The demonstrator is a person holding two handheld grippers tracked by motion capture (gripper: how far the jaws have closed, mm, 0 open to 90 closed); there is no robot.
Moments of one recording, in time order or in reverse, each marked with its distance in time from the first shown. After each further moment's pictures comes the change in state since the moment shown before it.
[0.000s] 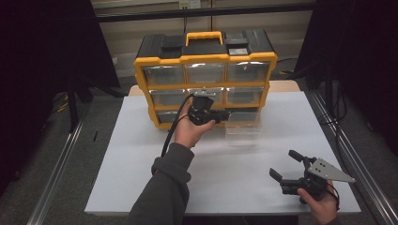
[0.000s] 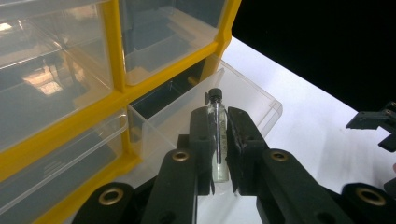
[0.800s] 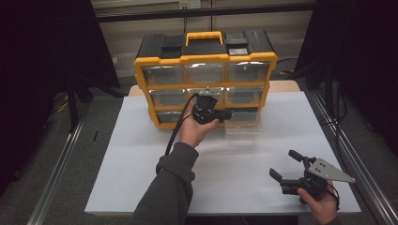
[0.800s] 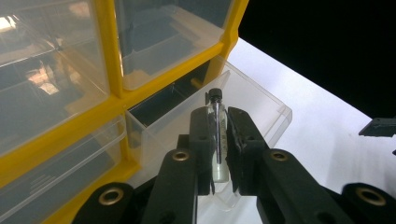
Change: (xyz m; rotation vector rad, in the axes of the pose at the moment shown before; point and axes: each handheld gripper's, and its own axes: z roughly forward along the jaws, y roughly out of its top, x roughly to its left) left arm 0.001 0.001 0.014 -0.003 0.007 -0.008; right arm 0.000 0.000 0.000 -0.003 0.001 -0.002
